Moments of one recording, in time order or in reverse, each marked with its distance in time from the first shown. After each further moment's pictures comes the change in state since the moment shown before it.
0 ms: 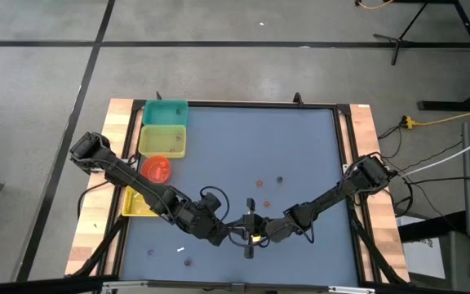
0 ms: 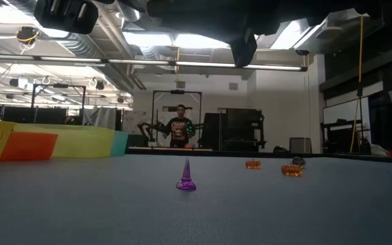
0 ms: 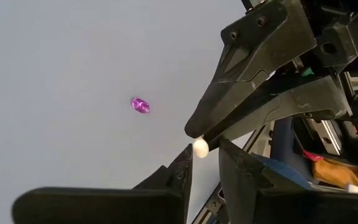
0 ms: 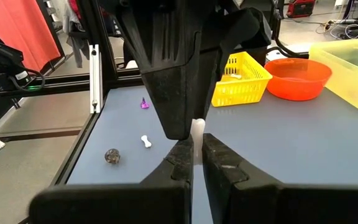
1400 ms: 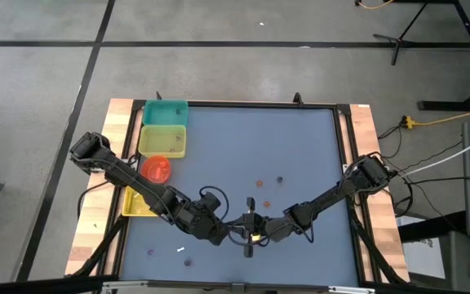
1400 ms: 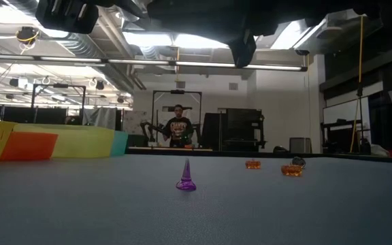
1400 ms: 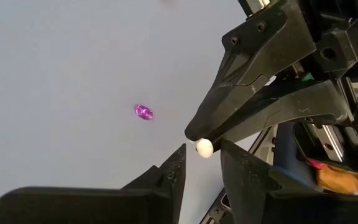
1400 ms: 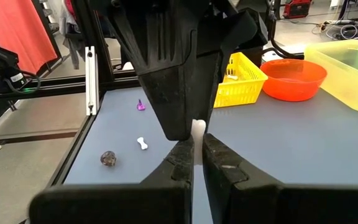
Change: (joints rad) left arm 0.000 0.000 0.000 -0.003 -0.041 0.001; right arm 0.000 0.000 0.000 0.003 -0.001 0.000
